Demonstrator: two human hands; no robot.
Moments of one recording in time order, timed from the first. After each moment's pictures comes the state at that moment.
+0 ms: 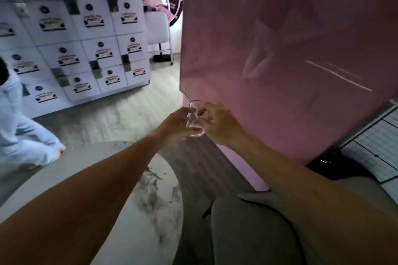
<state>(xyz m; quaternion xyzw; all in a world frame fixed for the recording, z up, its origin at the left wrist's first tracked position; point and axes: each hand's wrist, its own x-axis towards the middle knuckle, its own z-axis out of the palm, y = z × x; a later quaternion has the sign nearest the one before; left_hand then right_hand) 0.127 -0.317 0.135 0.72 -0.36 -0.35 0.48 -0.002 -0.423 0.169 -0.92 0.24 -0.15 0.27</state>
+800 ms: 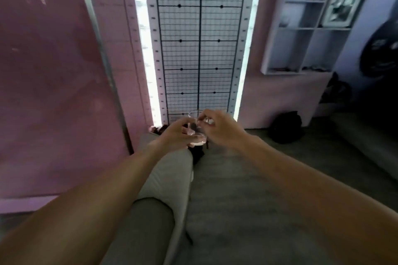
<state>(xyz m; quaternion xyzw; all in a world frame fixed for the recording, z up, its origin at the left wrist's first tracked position) -0.482 -0.368 0.242 0.42 -0.74 -0.45 0.27 -0.645 -0.306 0.276 -0.71 0.61 -0.33 0.14</state>
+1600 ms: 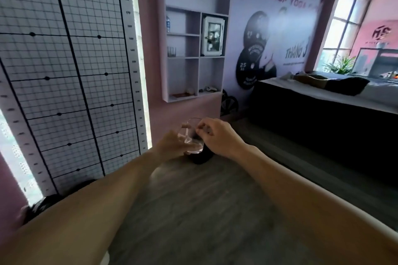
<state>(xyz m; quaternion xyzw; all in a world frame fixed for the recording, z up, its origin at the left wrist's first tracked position) -0.840 -0.461 0.300 0.20 -0.81 -0.51 0.20 -0.957 -0.330 0.323 -0.51 0.78 -0.36 0.00</state>
